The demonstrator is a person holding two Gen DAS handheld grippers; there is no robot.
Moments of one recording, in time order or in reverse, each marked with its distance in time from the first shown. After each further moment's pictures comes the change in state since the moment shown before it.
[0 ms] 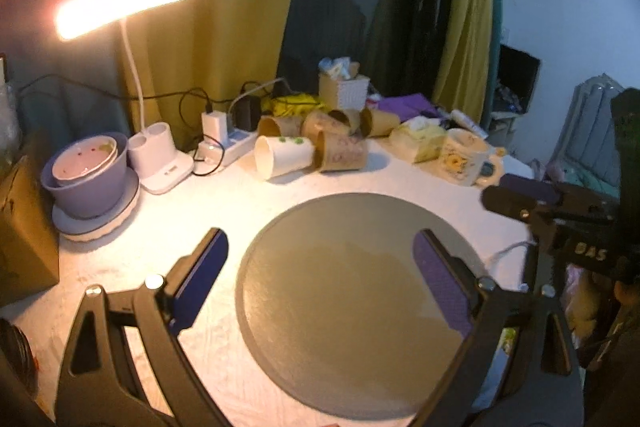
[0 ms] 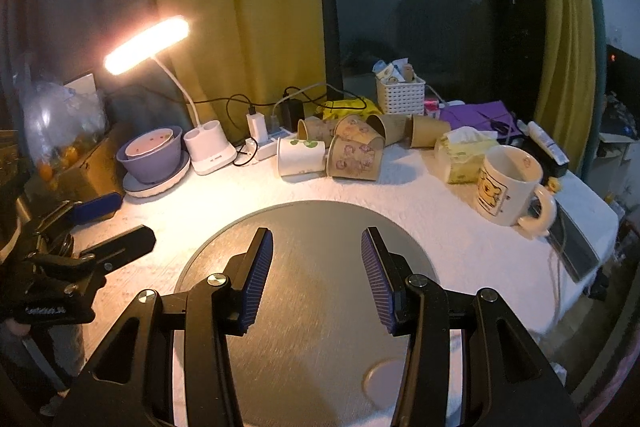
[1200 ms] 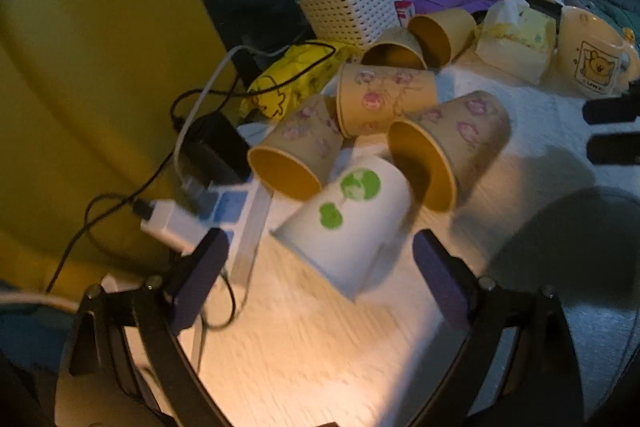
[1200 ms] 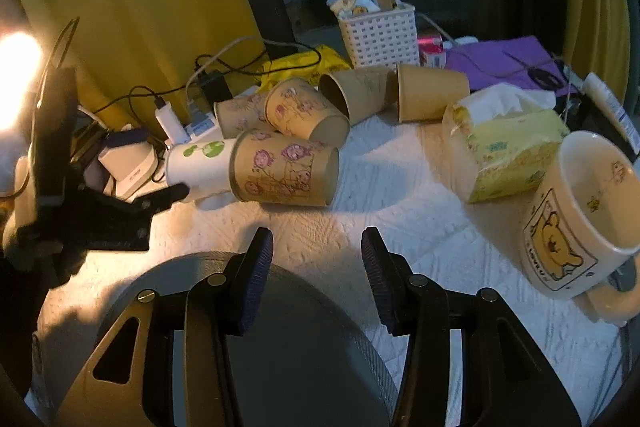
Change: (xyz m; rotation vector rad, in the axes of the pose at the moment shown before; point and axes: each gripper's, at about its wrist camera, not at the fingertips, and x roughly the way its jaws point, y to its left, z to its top) left arm 0.275 0.024 0.096 0.533 0.253 0.114; right arm 0.195 -0.108 0.046 0.130 0.197 0.048
